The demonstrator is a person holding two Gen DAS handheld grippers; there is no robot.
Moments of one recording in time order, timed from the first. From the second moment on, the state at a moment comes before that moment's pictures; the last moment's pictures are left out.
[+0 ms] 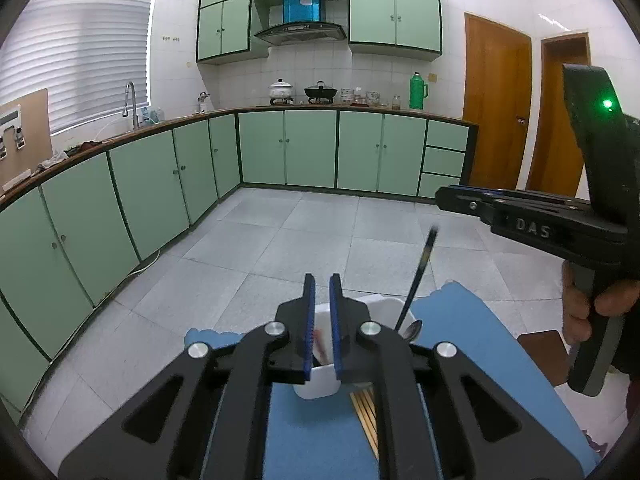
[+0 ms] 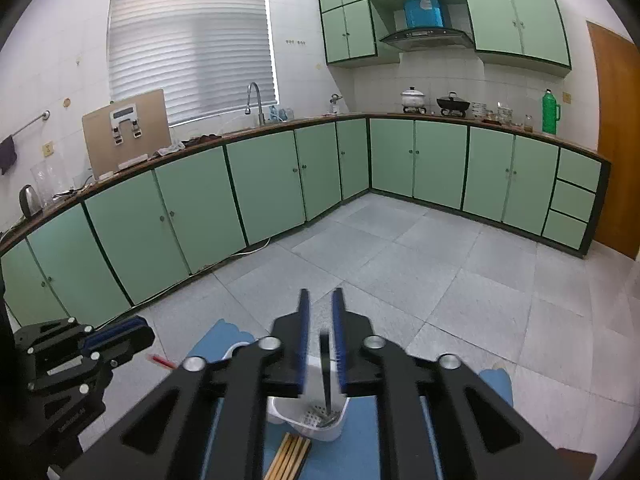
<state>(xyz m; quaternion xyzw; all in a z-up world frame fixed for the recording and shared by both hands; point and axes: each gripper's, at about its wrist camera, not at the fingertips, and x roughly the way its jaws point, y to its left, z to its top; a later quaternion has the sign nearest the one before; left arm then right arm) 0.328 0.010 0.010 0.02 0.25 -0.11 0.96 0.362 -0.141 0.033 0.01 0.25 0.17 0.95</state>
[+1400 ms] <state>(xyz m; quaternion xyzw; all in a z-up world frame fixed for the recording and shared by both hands) 0.165 0.032 -0.180 0.03 0.36 -0.02 0.93 0.132 -0.121 -0.193 0.00 0.39 0.11 0.91</state>
